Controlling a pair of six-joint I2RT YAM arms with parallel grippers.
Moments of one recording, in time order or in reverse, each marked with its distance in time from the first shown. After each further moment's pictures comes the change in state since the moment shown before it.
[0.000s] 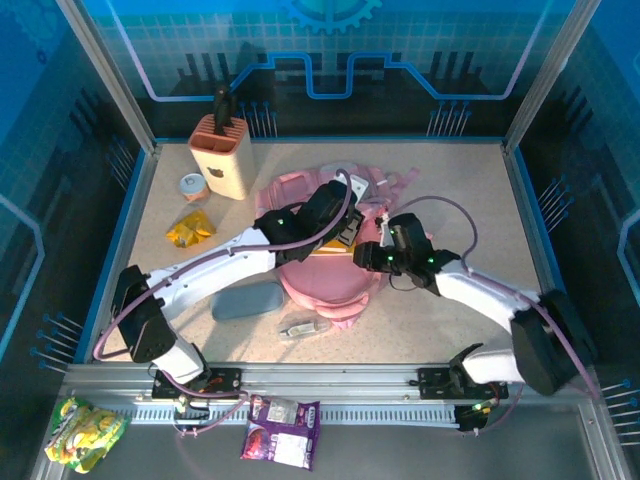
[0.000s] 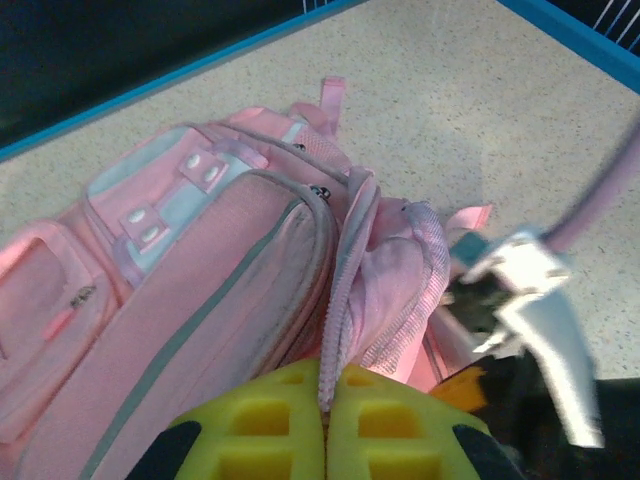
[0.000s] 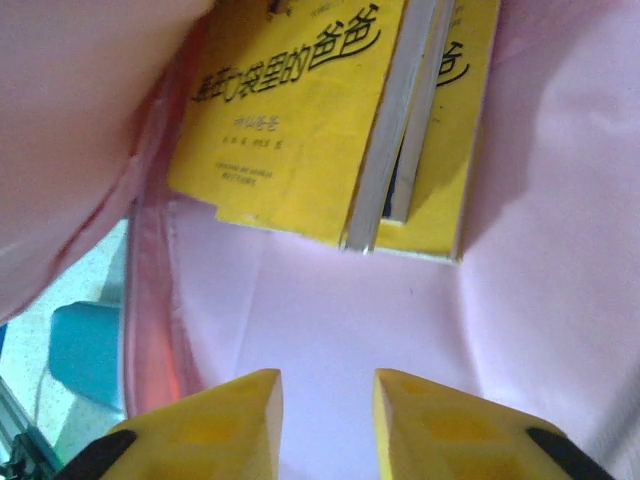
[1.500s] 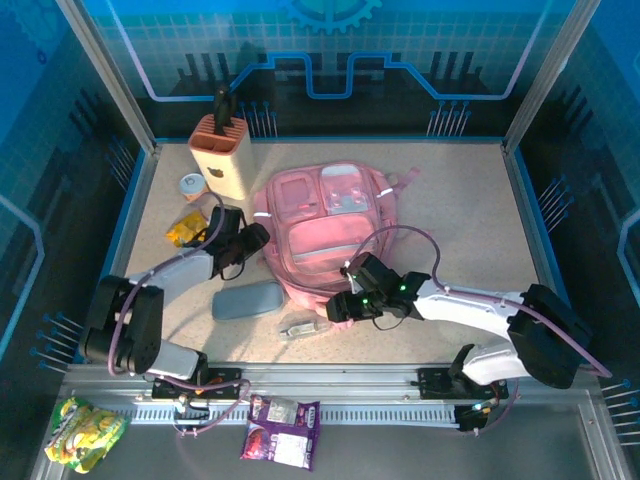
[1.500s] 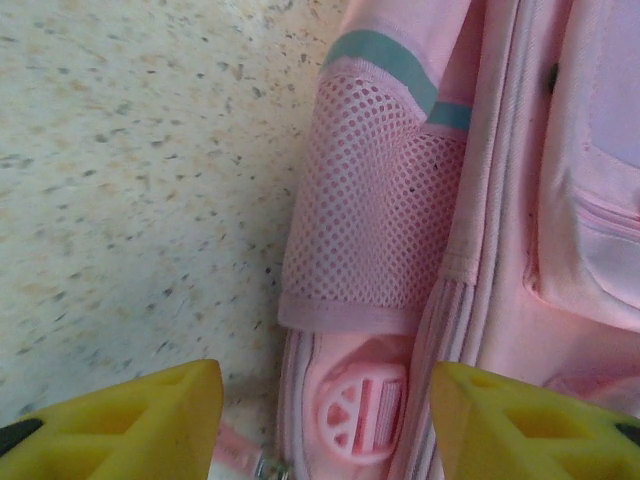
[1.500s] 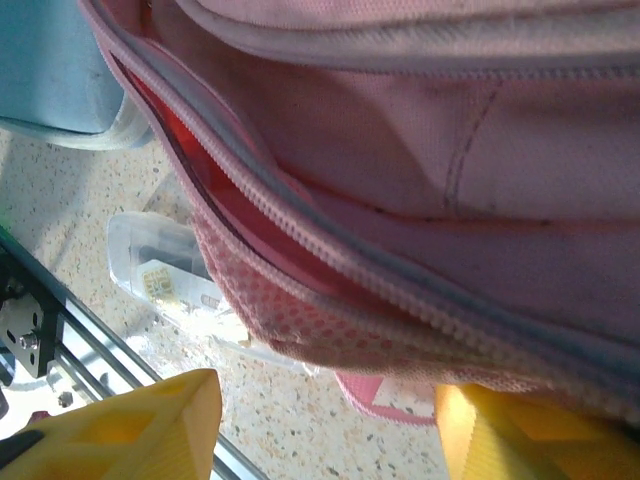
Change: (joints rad) left arm 0.684 -0.133 -0.737 0.389 0.404 -0.652; right arm 0.371 0.083 -0.006 -0.169 0.025 0.098
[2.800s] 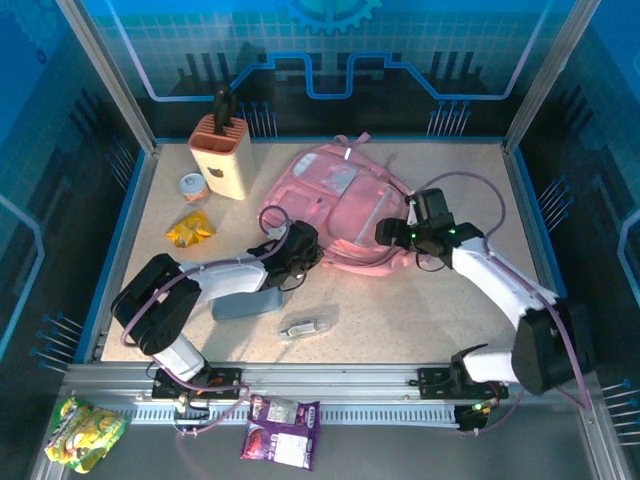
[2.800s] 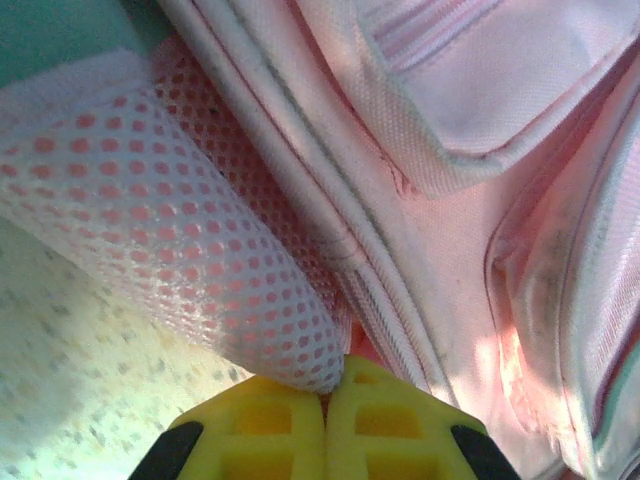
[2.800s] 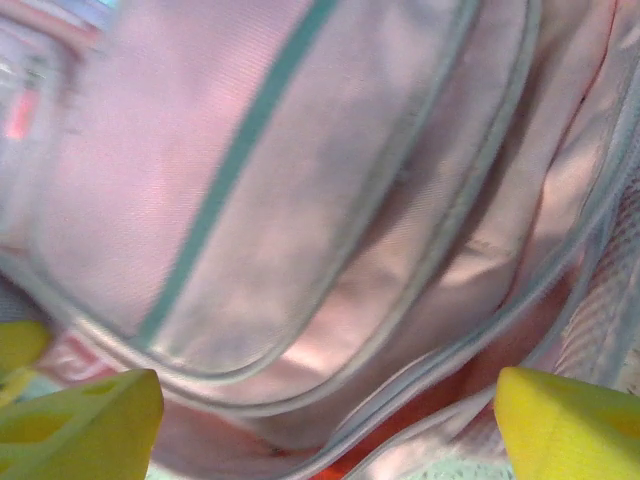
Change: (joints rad) left arm -0.506 0.165 0.132 0.093 -0.246 -0.442; right arm -0.558 -0.058 0.237 -0.187 0.169 -0.276
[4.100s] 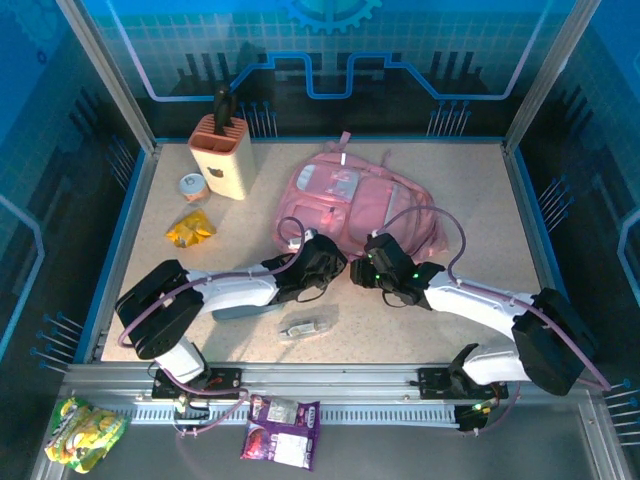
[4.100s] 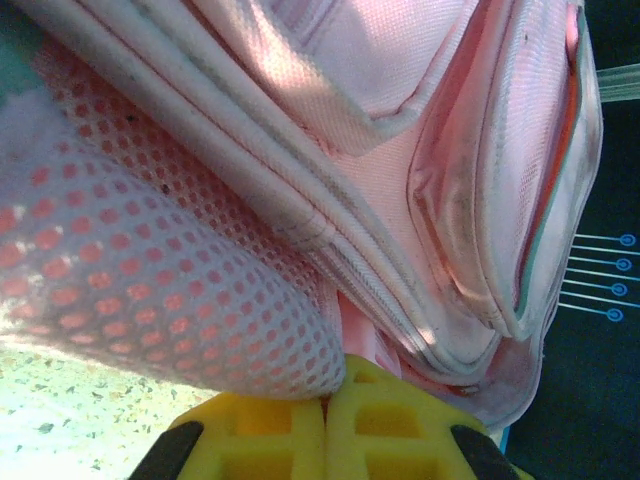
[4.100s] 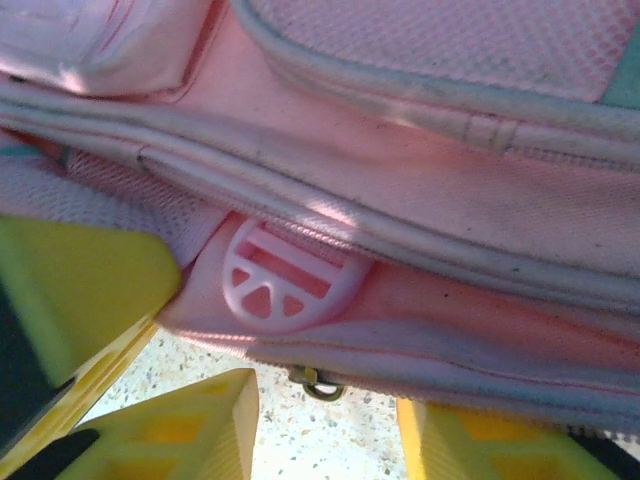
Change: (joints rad) left arm -0.161 -0.005 -0.002 0.129 -0.005 -0.133; right arm 0.399 0.019 -0.243 0.280 0.214 0.245
